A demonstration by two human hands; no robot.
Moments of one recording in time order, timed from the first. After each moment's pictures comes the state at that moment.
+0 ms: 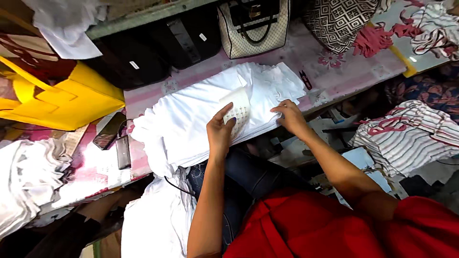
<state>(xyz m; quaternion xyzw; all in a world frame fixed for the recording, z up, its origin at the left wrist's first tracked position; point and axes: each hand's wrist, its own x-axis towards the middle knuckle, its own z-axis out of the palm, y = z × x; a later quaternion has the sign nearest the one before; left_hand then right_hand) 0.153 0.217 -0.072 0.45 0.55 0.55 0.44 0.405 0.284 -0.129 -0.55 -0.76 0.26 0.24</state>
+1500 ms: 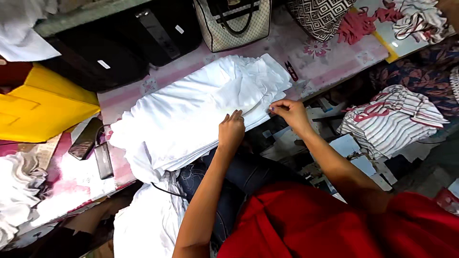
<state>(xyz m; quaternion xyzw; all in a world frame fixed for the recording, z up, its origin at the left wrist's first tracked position) 0.202 0.240 -0.122 0.80 0.57 0.12 0.13 0.437 0.254 -0.120 -0.52 -0.63 0.40 0.41</state>
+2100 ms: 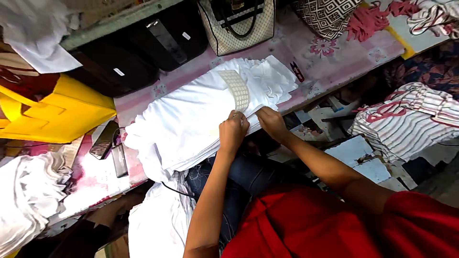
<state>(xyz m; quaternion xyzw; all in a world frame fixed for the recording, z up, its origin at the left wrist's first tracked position) 0.196 0.240 -0.099 0.74 0.61 0.24 0.13 0.370 0.276 -0.188 -0.43 -0.81 0.04 0.40</state>
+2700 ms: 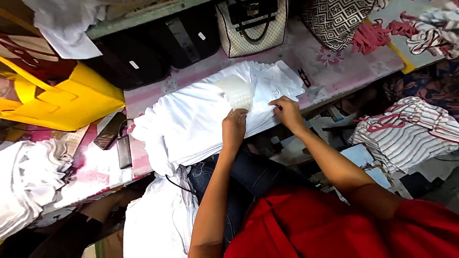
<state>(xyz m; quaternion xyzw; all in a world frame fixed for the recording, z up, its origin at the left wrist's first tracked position) 0.172 0.228 -0.094 0.69 0.59 0.39 0.17 0.389 0.284 -0.121 -0.55 -0.74 0.21 0.31</state>
